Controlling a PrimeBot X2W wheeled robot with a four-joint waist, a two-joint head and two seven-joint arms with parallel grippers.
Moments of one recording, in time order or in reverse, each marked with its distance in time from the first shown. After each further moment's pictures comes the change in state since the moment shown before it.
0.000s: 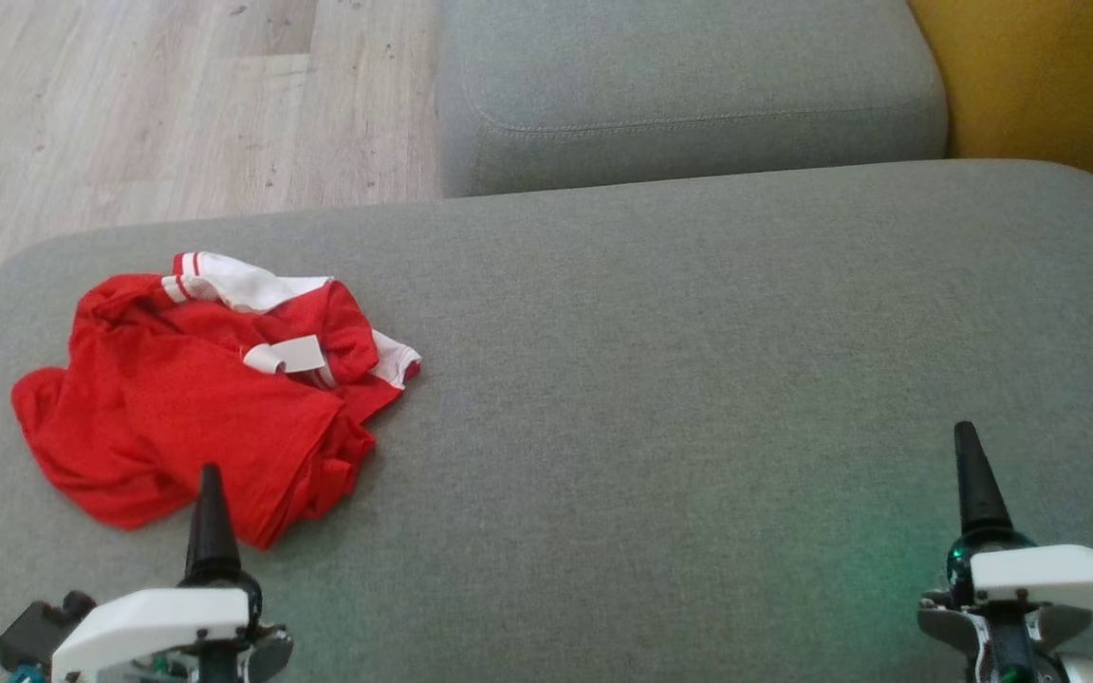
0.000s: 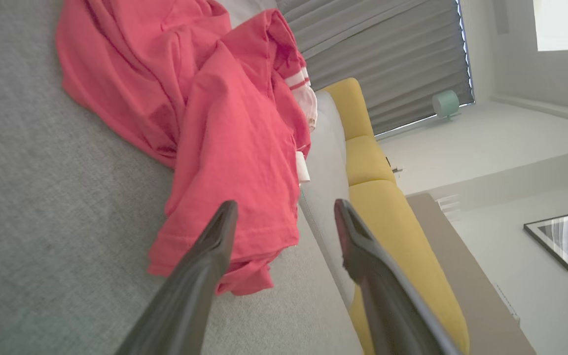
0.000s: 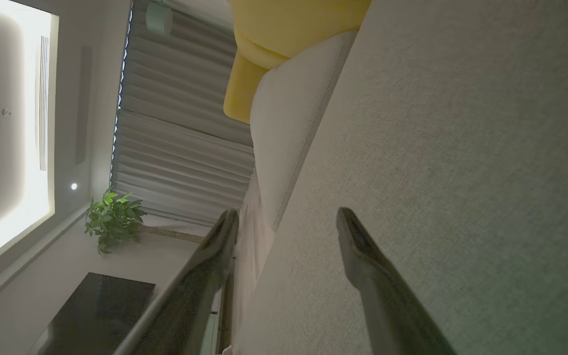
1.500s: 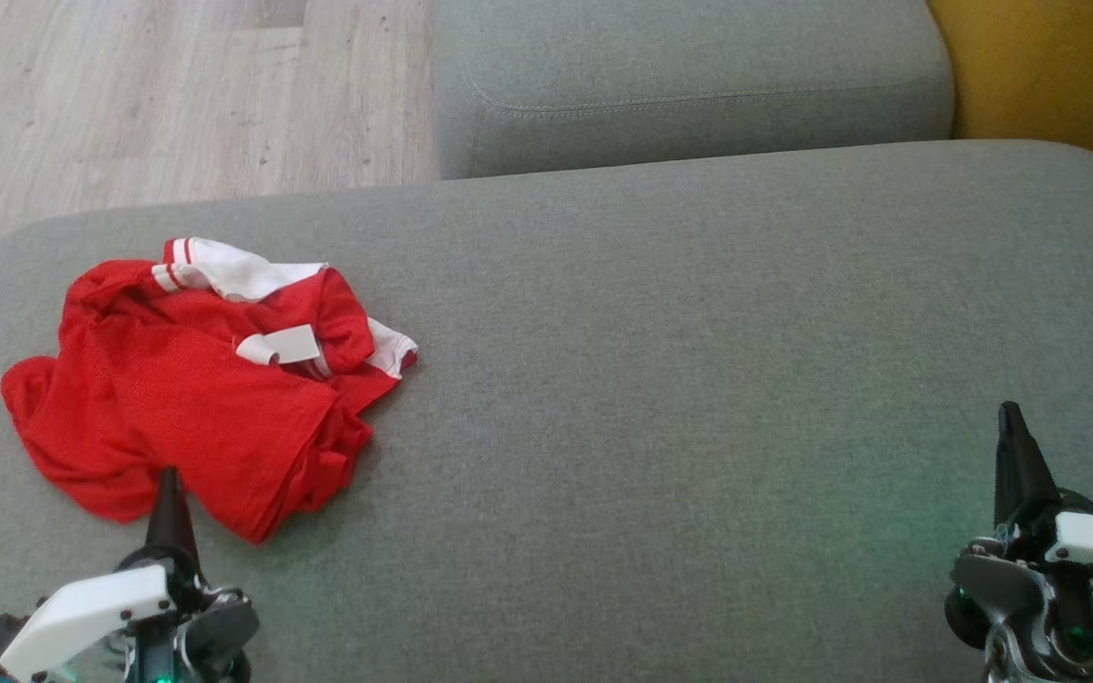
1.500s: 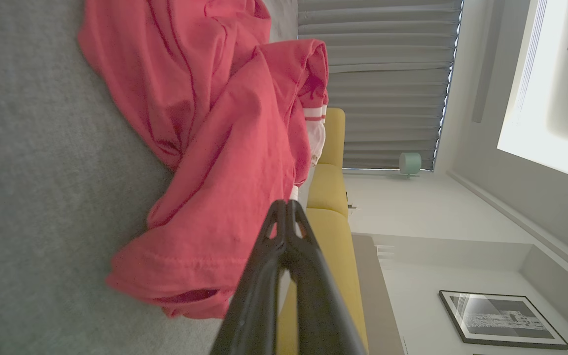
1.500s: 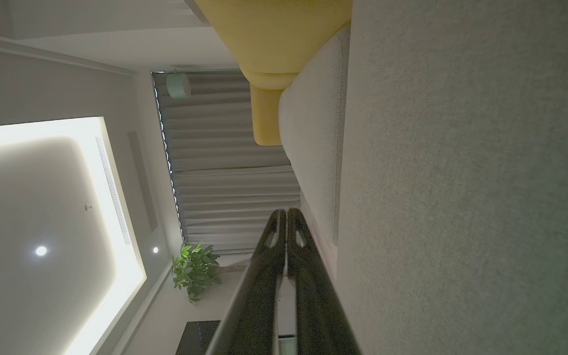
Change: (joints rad) left arm -0.063 0.009 0.079 0.043 -0.373 -0.038 0.082; right arm -0.067 -0.009 -0.075 0.003 0.383 0.003 0.083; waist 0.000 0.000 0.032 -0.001
